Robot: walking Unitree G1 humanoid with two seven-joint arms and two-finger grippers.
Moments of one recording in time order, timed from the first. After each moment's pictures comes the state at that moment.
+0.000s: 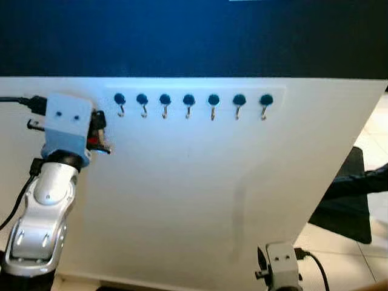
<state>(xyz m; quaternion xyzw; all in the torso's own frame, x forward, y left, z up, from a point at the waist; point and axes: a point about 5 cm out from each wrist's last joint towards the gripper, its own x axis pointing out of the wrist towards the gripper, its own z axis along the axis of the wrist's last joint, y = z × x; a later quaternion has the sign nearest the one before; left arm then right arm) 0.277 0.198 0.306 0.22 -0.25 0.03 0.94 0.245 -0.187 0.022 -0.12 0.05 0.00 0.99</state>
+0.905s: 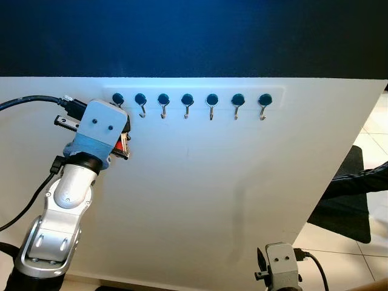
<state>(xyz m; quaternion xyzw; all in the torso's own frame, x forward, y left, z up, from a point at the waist) 0.278 0.174 0.305 0.28 -0.26 -0.01 0.93 0.243 -0.186 0.020 -0.12 0.06 0.00 0.99</state>
